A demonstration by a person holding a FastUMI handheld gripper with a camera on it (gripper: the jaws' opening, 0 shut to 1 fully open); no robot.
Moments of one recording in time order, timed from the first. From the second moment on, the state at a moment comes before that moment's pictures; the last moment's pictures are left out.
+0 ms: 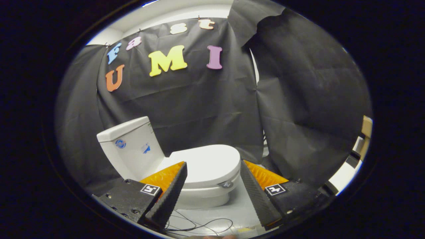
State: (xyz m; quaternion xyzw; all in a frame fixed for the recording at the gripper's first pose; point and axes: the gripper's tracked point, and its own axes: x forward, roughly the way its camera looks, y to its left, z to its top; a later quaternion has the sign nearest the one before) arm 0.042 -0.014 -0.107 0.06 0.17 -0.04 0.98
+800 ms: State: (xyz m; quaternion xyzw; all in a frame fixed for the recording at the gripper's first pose) arm 0.125 -0.054 -0.260 0.34 0.38 -0.09 0.86
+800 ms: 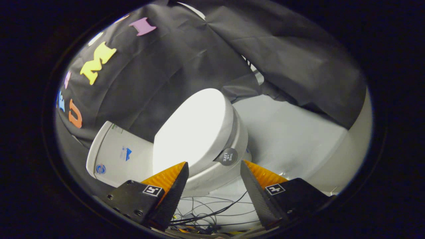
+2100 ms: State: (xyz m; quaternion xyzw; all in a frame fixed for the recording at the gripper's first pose) arm 0.173 -0.059 -0.329 0.54 0.38 -0.09 0.75
